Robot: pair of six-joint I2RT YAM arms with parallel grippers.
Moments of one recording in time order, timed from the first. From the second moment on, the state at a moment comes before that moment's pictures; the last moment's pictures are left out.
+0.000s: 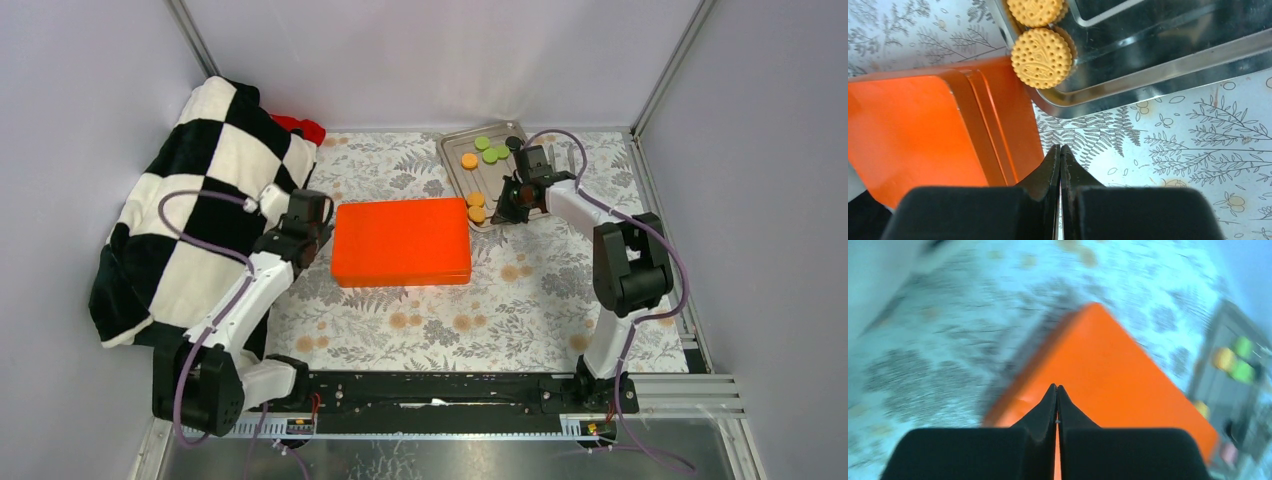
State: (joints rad) left arm -0.29 1.21 0.88 -0.41 -0.40 -0.97; right arm 0.29 1.86 1.32 -0.47 -0.20 0.57
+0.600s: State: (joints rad) left arm -0.23 1.46 0.71 -0.38 -0.50 -1.07; right arm 0.46 2.03 1.39 -0.55 -0.15 0.51
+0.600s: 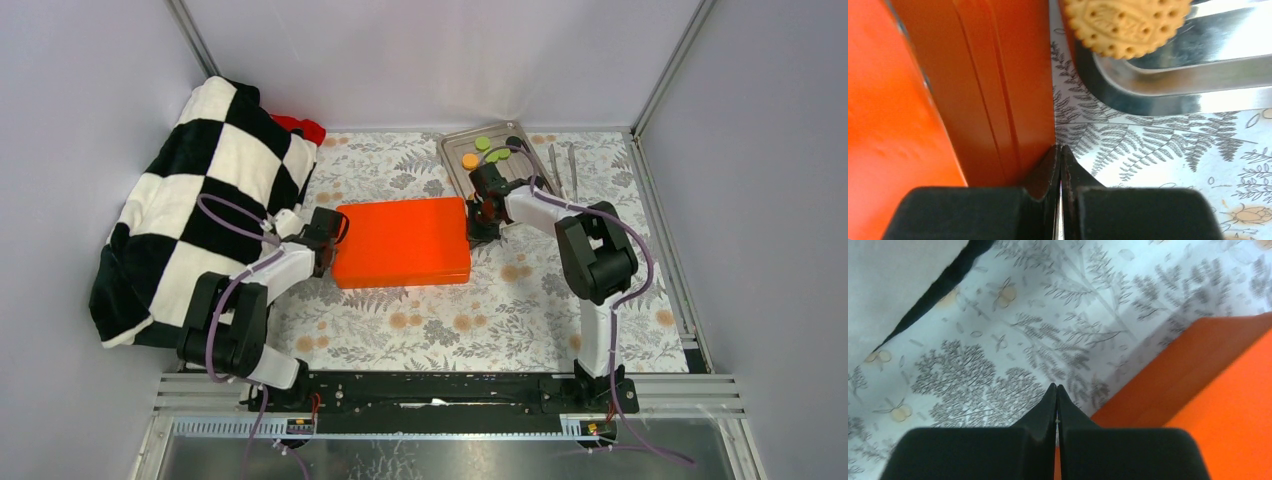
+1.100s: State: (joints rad) left arm -0.31 1.45 0.73 -0.29 -0.52 -1.04; right arm 0.51 1.95 1.45 -0.69 0.10 0.51
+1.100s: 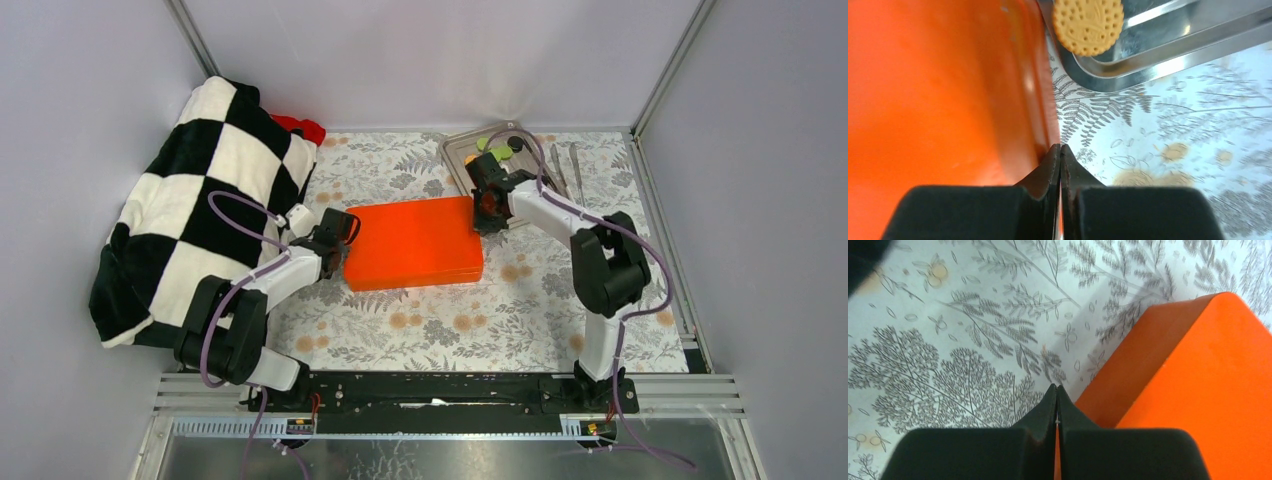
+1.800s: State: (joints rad) left arm -0.33 1.45 0.69 -0.29 -0.44 -1.04; right arm 0.60 1.75 1.31 -0.69 0.26 0.50
